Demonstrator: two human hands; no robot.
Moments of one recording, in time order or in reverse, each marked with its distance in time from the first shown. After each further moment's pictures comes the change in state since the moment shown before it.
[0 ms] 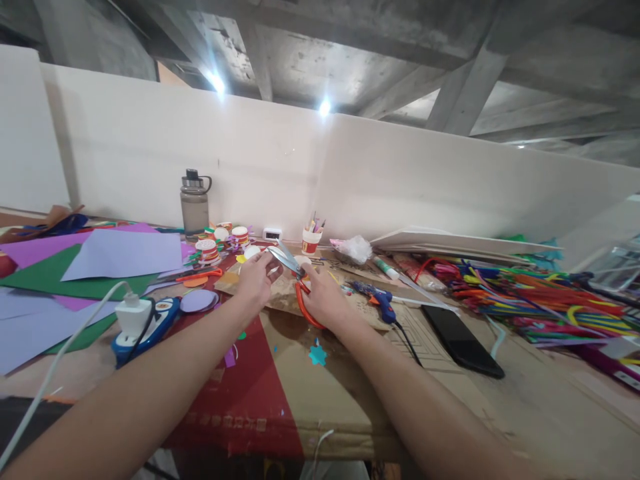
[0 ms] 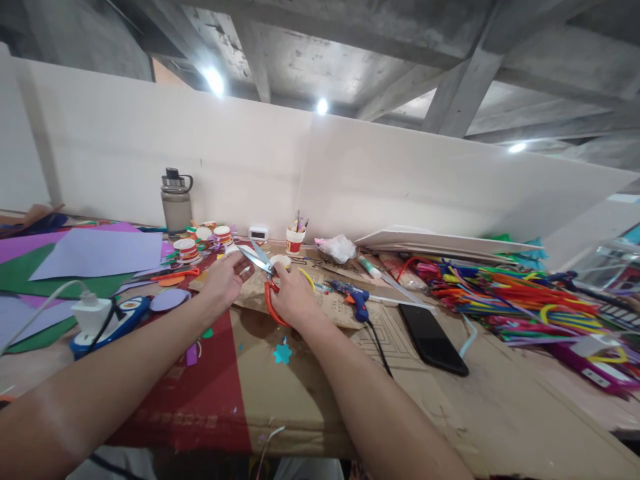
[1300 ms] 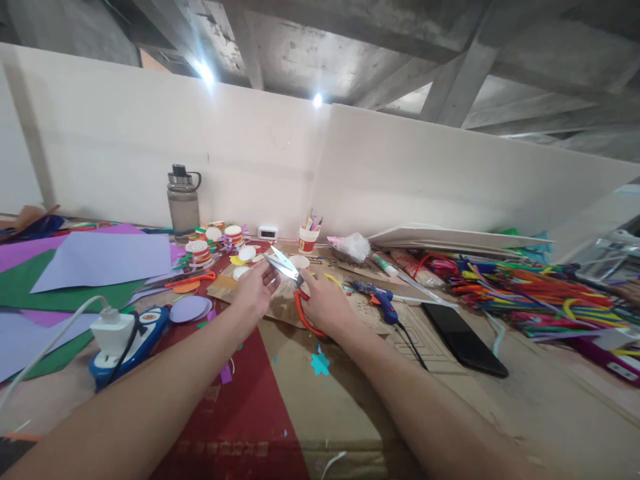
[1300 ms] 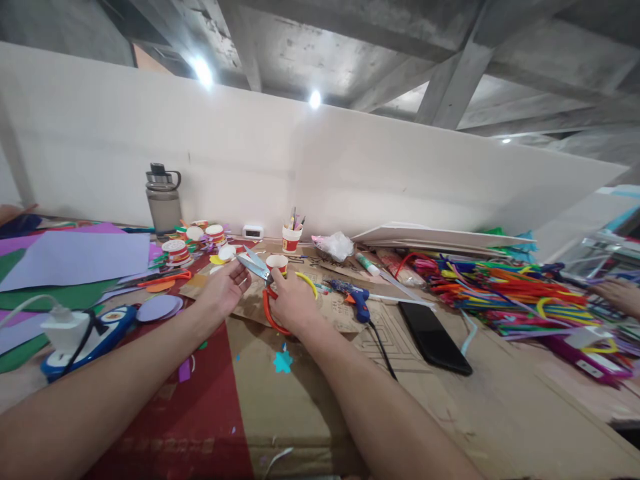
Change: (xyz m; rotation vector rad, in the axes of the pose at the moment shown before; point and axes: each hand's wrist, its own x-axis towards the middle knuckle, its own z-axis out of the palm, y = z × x) left_hand 0.005 -0.010 -0.006 -0.091 0.127 -0.181; right_hand 0.001 -0.001 0.000 -0.179 -0.106 0.022
